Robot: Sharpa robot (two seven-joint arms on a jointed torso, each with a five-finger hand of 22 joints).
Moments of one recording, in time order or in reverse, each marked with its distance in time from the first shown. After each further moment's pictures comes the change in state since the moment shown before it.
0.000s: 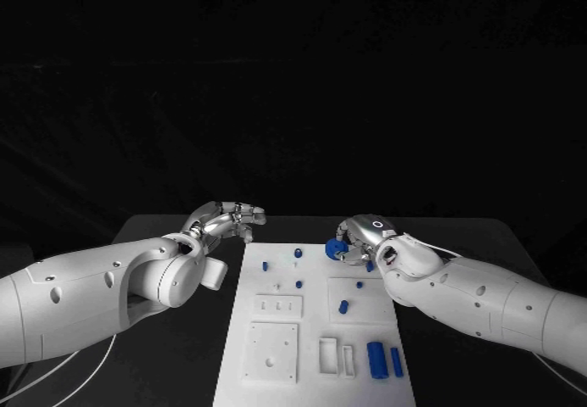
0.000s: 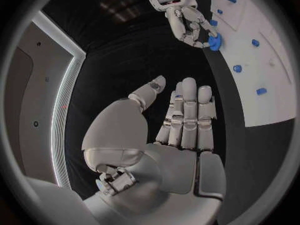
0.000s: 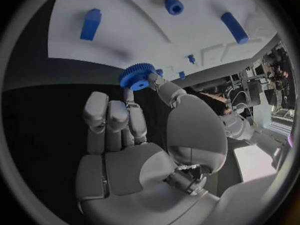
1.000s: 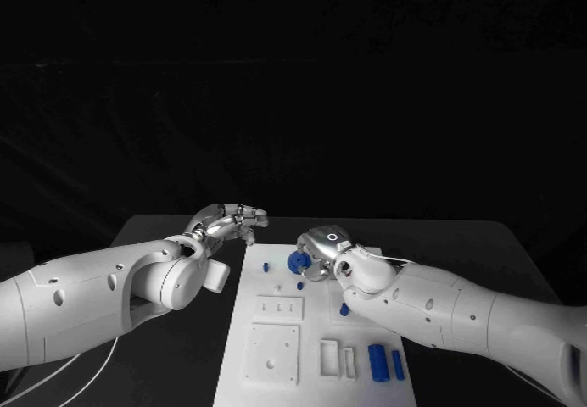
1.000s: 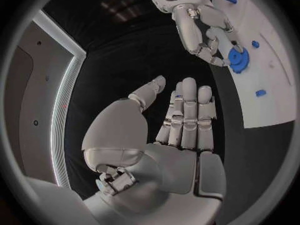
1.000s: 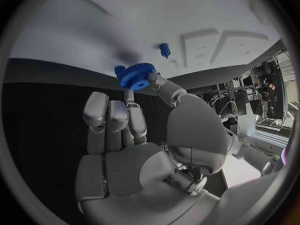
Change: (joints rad) left arm 0.000 0.020 0.000 -0.005 0.000 -0.001 -0.001; left_hand 0.000 0.000 0.000 0.000 -0.010 0.000 0.000 0.000 0.002 -0.001 -0.002 0.000 0.002 0.000 0.000 0.004 -0.004 0.000 -0.002 0.002 0.004 0.000; right arm -0.002 0.168 -0.062 -0.039 -0.111 -0.007 -0.040; right_hand 0.008 -0.013 0.010 0.010 -0.013 0.003 -0.004 0.000 0.001 0.000 0.000 -0.006 0.000 0.000 0.001 -0.004 0.004 0.000 0.003 0.004 0.004 0.000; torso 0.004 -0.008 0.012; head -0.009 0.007
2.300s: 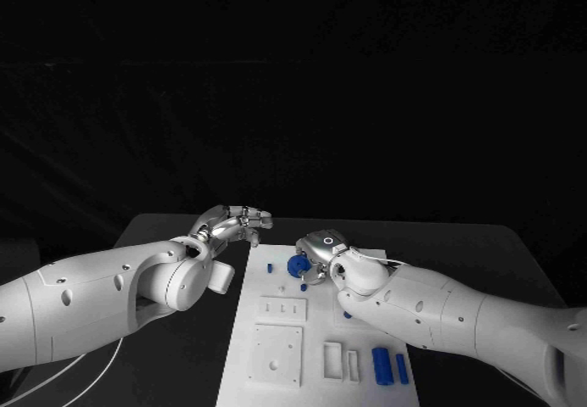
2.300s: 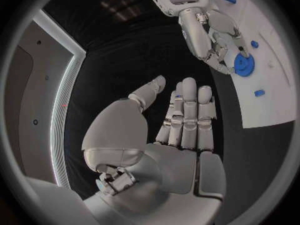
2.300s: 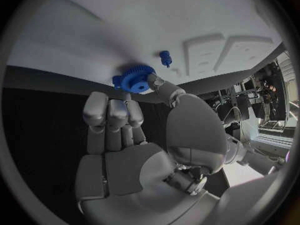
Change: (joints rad) left arm 0.000 0.013 0.000 -0.006 -0.001 0.000 -0.003; left_hand 0.000 0.000 0.000 0.000 -0.004 0.000 0.000 0.000 0.001 -0.004 0.001 -0.004 0.000 0.000 0.000 0.000 -0.002 0.000 0.002 -0.002 0.000 0.000; right arm -0.003 0.050 -0.007 -0.066 -0.005 0.066 -0.023; right_hand 0.010 -0.019 -0.007 0.007 -0.034 -0.169 0.032 -0.101 -0.016 -0.101 0.036 -0.096 0.000 0.001 0.019 -0.026 0.007 -0.004 -0.009 0.002 -0.003 0.000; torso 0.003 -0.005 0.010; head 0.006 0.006
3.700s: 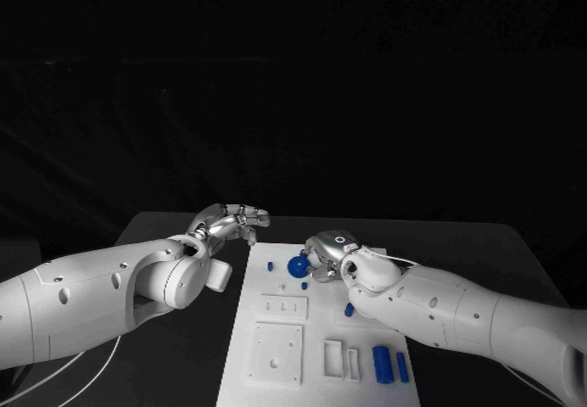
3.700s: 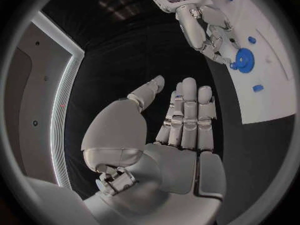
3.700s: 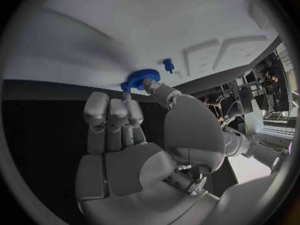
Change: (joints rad) left arm 0.000 -0.012 0.000 0.002 -0.003 -0.012 -0.005; left_hand -0.014 -0.009 0.007 0.010 0.018 -0.004 0.004 -0.008 0.002 -0.009 0.005 0.000 0.000 -0.002 0.002 0.004 -0.007 0.000 -0.004 0.000 0.004 0.000; right arm 0.000 -0.053 0.000 0.033 0.083 0.004 0.016; right_hand -0.011 0.026 0.037 0.043 0.022 -0.008 -0.026 0.022 0.007 -0.012 -0.031 -0.020 0.000 0.002 -0.016 -0.019 0.014 0.003 -0.003 0.004 -0.005 0.000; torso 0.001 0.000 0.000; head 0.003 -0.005
